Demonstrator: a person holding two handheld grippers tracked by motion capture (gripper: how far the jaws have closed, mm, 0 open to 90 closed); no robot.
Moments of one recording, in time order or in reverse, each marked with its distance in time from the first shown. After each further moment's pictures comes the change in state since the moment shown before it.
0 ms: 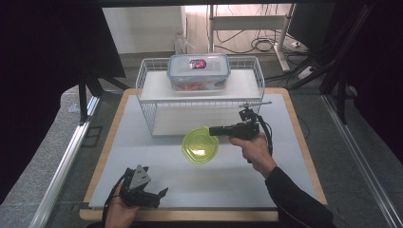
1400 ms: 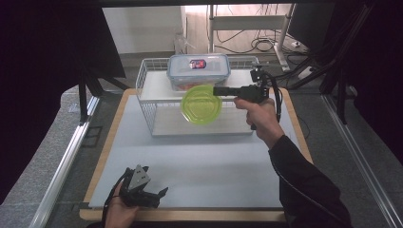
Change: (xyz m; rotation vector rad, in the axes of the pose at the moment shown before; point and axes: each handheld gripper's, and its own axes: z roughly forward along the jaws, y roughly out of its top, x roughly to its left) left arm 0.000 0.000 0.000 -0.017 -0.002 -0.003; right arm 0.037 0.093 -0.036 -0.154 0.011 -0.010
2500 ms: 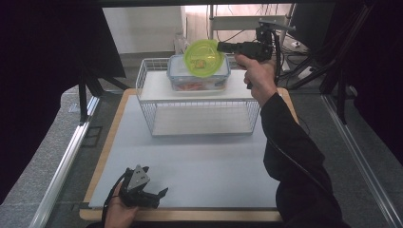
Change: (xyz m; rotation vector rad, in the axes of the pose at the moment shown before) left arm 0.001 0.000 -0.001 -0.006 -0.018 0.000; right arm -0.008 0.096 0.004 -0.175 -0.106 0.067
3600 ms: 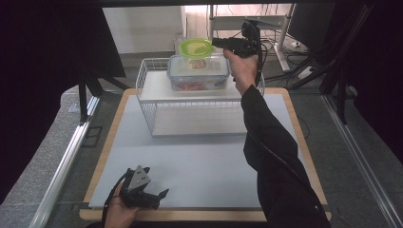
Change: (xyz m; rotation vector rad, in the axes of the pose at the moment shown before) left arm -0.002 0.000 0.001 0.006 -0.018 0.003; right arm -0.017 0.007 0.042 -0.077 -0.275 -0.065
